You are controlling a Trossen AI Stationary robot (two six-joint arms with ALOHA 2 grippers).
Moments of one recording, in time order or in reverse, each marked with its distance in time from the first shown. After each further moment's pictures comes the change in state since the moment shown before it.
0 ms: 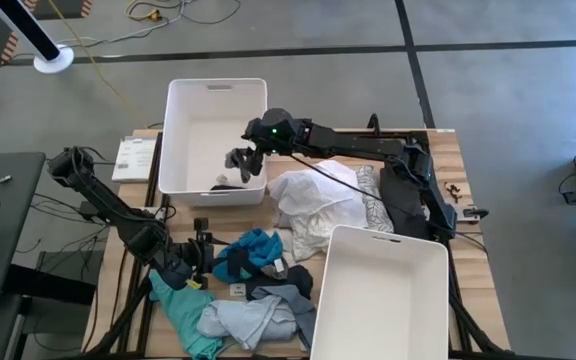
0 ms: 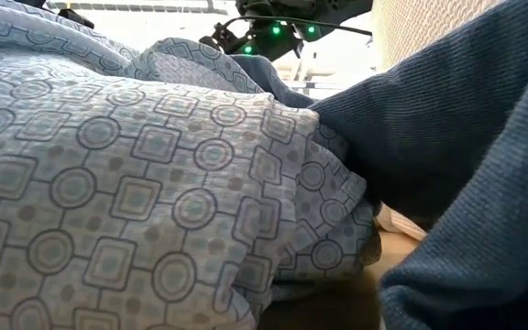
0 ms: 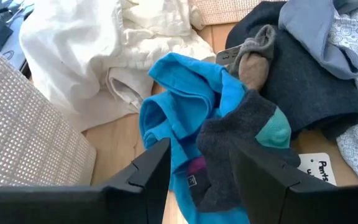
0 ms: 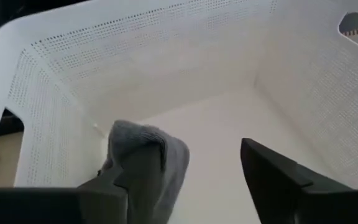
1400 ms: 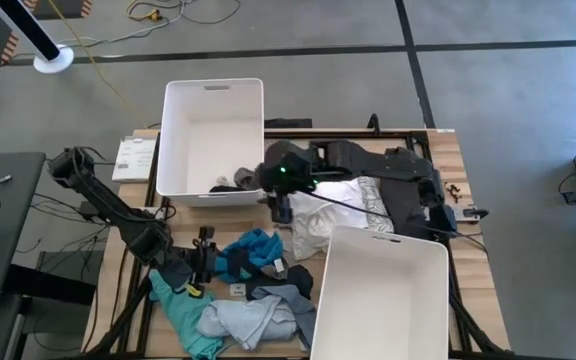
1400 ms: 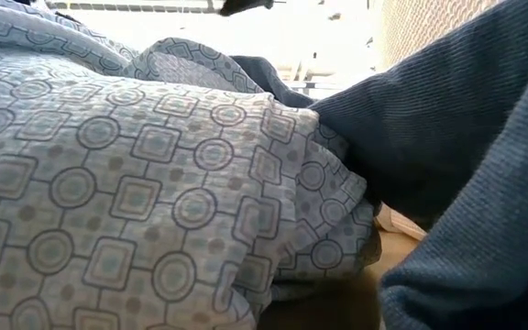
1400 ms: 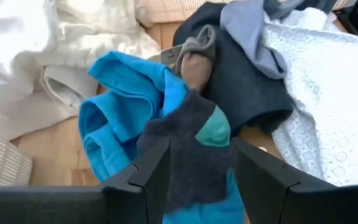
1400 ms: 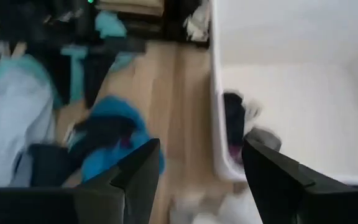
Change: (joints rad) left arm 0.014 0.027 -0.014 0.095 0.187 0.001; right arm 0.305 -0.096 0.399 -0.851 0.049 -0.107
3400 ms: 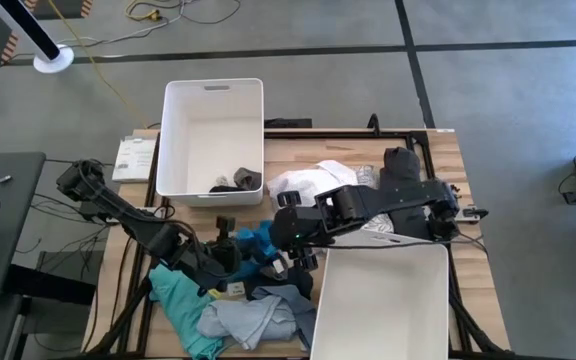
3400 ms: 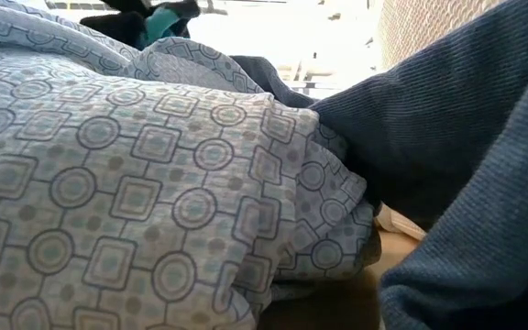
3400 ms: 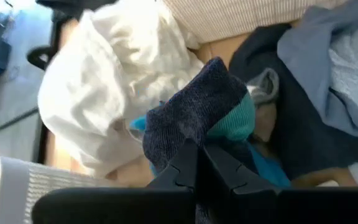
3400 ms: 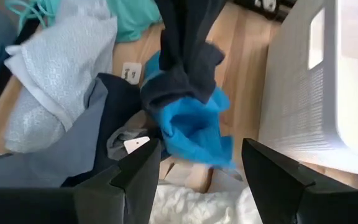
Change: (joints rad) left arm 0.130 0.258 0.505 -0.408 -0.059 0.243; right arm 0.245 -0.047 -0.121 -0.073 0.151 -0.007
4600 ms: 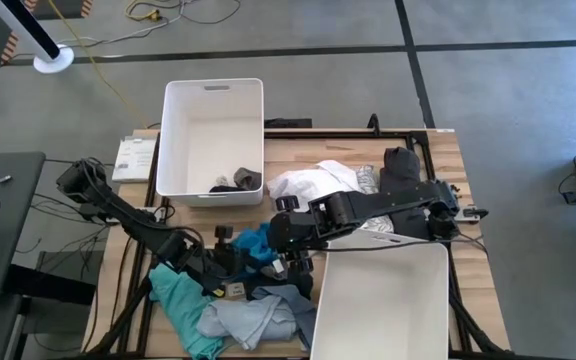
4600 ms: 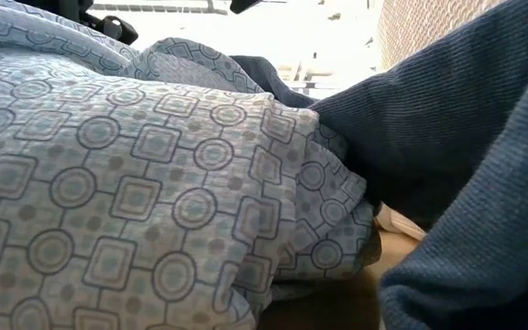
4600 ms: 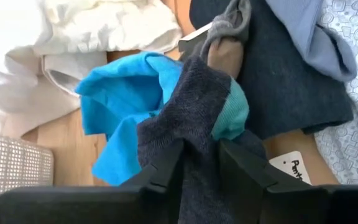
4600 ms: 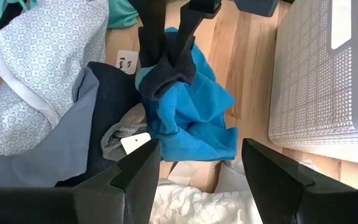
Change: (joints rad) left arm 0.000 0.002 -0.245 0.193 0.140 -0.187; right arm -0.001 -0.001 -0.116 0.085 0.000 0.025
